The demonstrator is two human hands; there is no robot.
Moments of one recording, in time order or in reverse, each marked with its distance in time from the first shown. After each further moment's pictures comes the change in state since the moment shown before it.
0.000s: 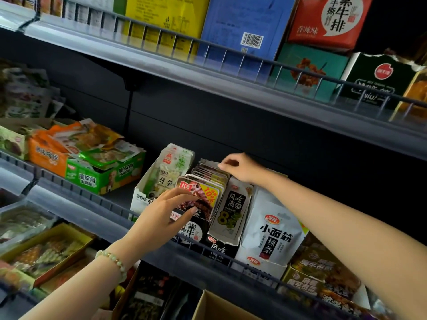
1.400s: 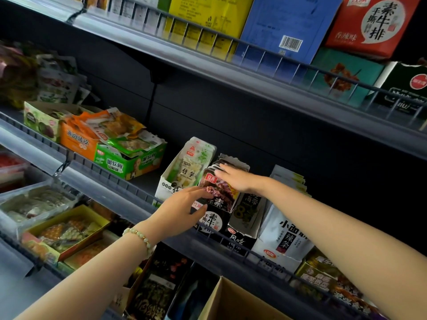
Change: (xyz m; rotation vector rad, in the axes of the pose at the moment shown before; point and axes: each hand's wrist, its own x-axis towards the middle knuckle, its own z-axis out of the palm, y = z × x) left_hand -0.009 -0.008 -0.009 0.057 -0.117 -0.037; right_hand -0.019 -0.047 0.049 -0.076 -0.333 0.138
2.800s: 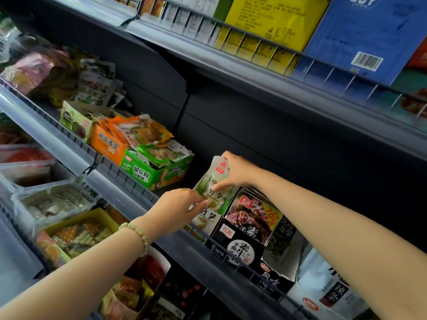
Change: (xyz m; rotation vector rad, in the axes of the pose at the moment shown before) left_hand 0.007 -0.070 -0.037 0.230 0.045 -0.115; right_hand 0.082 -0.070 -0.005 -0.450 0.170 -0.221
